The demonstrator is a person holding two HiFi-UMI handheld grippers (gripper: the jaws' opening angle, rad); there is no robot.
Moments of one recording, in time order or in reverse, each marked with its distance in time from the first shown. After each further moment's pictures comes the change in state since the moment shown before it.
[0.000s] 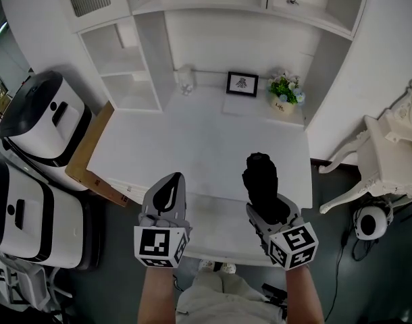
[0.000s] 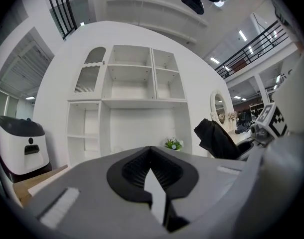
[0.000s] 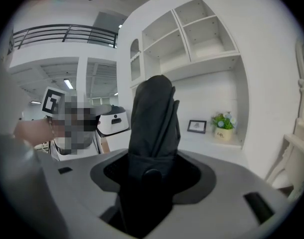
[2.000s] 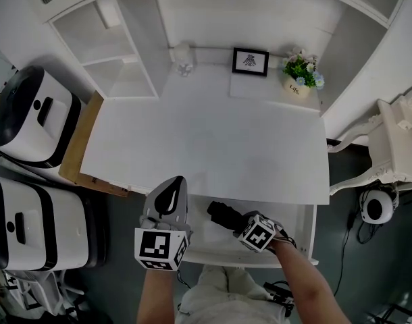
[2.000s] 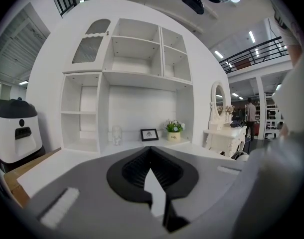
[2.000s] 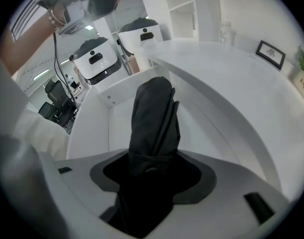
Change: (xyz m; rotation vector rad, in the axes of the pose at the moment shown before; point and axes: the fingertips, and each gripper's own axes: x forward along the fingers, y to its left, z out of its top) left arm 0.045 0.043 -0.078 -0.059 0.184 -0.078; right arm 0.112 0.068 -0.256 -0.244 0.858 0.465
